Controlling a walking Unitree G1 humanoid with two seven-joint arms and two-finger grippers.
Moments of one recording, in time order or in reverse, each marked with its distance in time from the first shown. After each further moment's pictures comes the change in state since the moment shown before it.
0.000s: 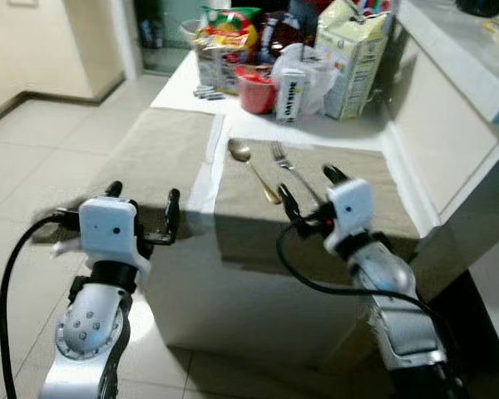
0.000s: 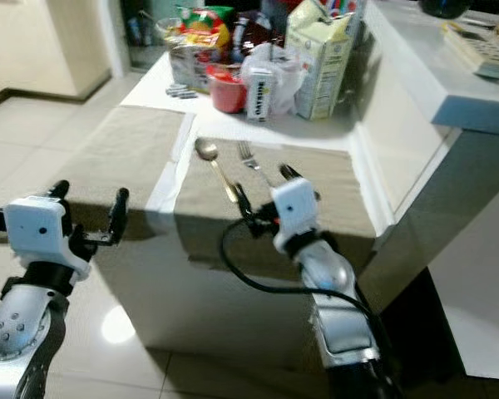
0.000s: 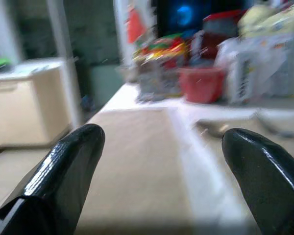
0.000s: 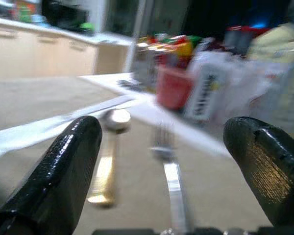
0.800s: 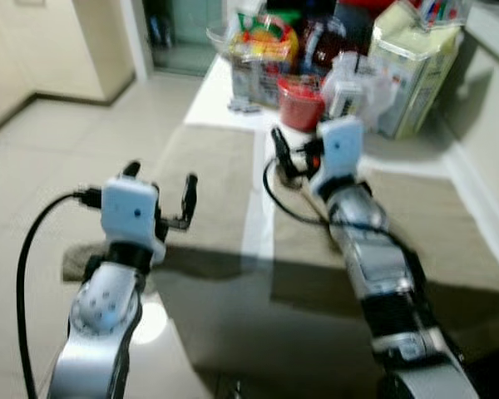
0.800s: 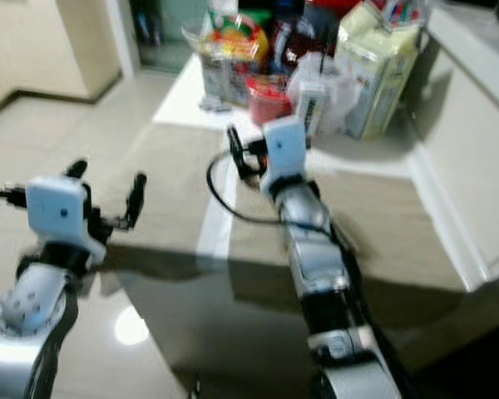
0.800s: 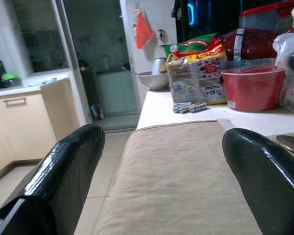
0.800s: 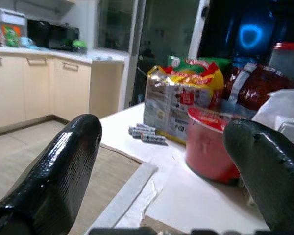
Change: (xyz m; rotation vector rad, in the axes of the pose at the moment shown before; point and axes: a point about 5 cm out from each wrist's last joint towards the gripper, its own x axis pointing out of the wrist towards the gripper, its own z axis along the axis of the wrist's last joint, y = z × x) left arm 0.013 -0.006 0.008 0.061 -0.024 -0.055; right arm 0.082 -0.016 0.027 0.085 -0.022 -0.137
